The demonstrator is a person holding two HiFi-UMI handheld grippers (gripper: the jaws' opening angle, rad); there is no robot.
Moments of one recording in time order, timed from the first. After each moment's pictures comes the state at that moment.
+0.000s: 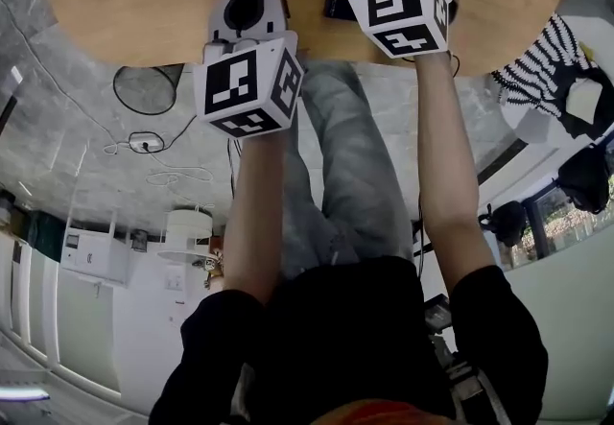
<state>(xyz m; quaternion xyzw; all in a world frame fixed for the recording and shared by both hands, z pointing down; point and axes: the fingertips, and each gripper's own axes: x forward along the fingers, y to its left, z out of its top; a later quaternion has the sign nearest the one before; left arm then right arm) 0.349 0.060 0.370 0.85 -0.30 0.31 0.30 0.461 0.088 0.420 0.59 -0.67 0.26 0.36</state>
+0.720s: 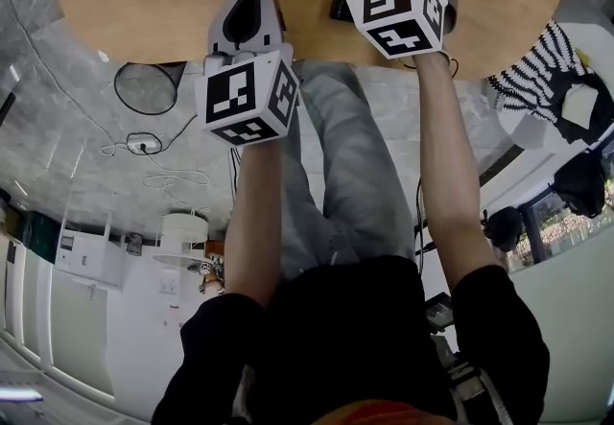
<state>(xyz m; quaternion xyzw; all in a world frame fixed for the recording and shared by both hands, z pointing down) 0.316 0.054 0.367 0.84 -0.31 0.32 0.31 0.445 0.089 0.432 0.56 -0.66 0.28 0.41</state>
